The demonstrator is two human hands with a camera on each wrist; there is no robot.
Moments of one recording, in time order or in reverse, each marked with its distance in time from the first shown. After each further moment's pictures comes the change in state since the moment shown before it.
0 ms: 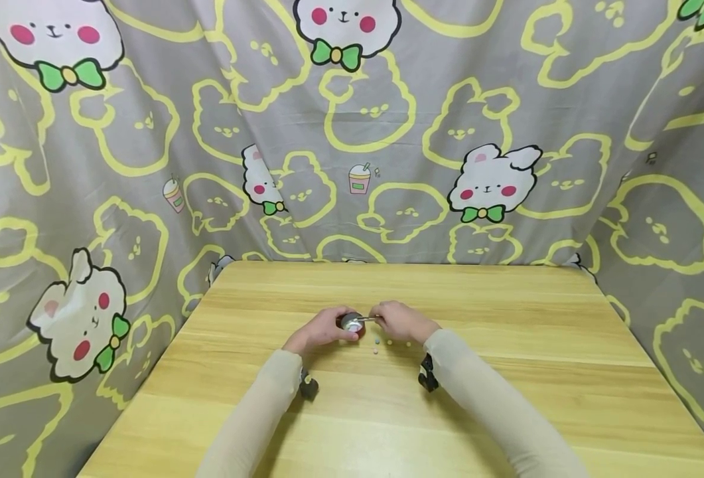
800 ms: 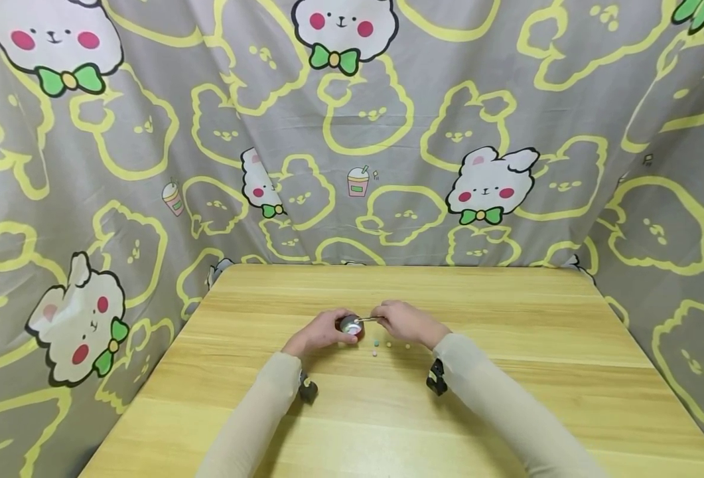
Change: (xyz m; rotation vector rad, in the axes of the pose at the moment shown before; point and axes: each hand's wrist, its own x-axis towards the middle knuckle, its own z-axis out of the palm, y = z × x) left_hand 0.000 0.000 -0.001 -0.007 0.002 0.015; right_hand -0.013 -0.007 -0.017 -0.019 0.067 -0.071
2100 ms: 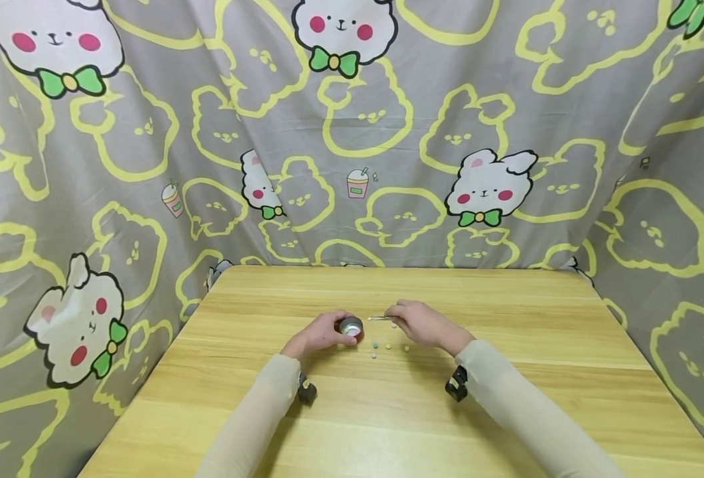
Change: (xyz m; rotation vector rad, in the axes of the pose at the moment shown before) left_hand 0.000 0.000 0.000 0.013 -0.008 -0.018; right_hand -0.030 0.007 -0.019 -0.035 0.073 -0.010
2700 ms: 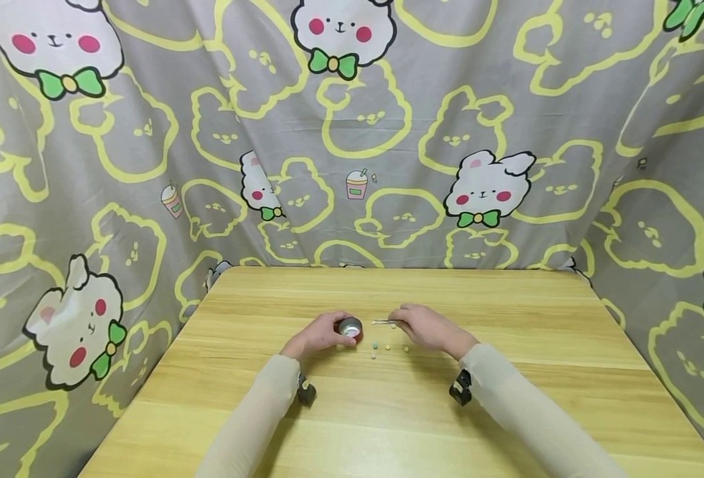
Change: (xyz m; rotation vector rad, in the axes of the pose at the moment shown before) left_hand -0.001 0.002 -0.001 0.006 -0.005 0.011; right_hand -0.009 0.002 -0.001 -0.003 0.002 -0.003
